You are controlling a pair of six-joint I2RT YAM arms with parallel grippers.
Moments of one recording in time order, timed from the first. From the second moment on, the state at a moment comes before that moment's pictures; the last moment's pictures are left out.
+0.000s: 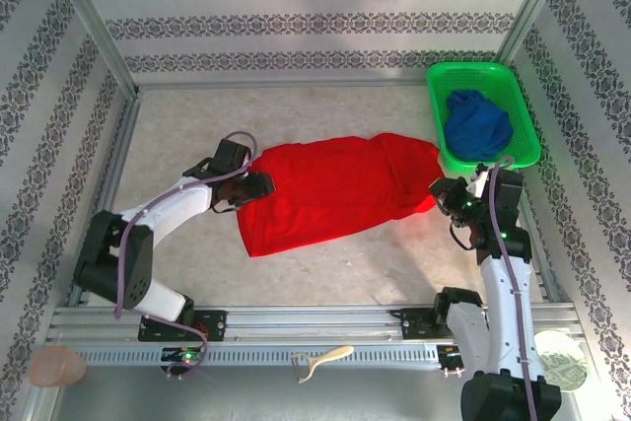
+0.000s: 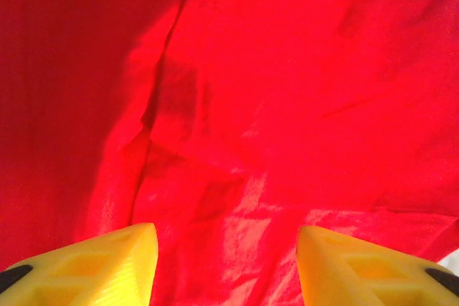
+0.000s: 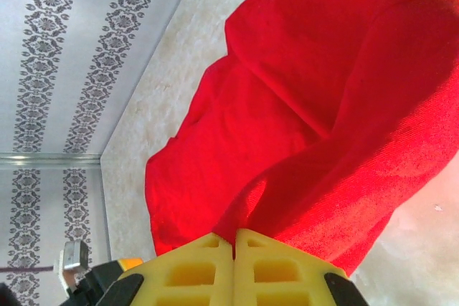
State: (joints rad) left arm -0.34 1.52 0.92 -0.41 0.21 -0.65; right arm -0.21 0.73 0.67 -0.59 -0.53 0.83
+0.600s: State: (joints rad) left arm -0.35 1.71 0.96 -0.42 0.20 -0.54; right arm -0.21 0.80 0.70 -0.49 -0.53 0.83
